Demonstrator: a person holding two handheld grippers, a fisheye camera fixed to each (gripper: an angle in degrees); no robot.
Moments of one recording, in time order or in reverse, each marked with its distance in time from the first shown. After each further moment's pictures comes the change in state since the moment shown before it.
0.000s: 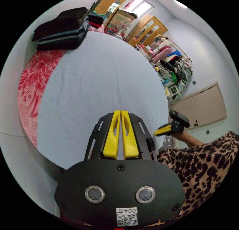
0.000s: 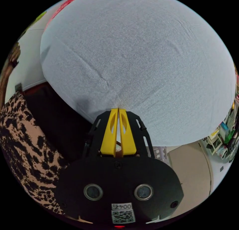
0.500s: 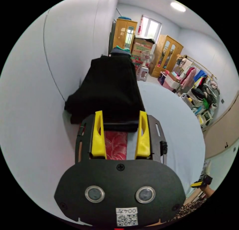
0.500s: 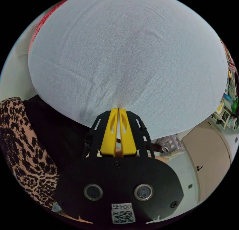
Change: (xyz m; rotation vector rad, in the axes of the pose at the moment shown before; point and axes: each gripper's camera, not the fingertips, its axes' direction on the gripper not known) left arm -0.100 -0.302 -0.179 0.262 -0.400 0.048; right arm -0.001 0.056 -0.039 0.042 -0.055 0.257
